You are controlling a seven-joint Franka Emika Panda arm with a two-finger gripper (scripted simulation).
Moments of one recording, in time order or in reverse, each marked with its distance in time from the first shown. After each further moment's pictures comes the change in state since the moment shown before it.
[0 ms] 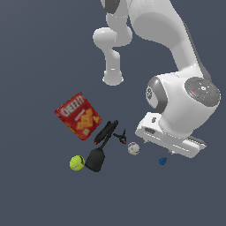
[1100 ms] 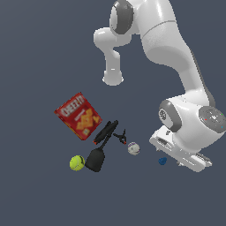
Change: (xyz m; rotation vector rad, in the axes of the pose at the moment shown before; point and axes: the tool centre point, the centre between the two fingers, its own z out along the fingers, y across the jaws) arm -0.018 -0.063 0.077 -0.006 0.001 0.206
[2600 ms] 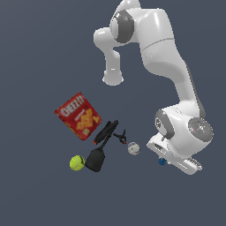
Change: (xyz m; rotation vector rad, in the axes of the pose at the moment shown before) arm 0.000 0.000 0.050 0.001 0.001 0.004
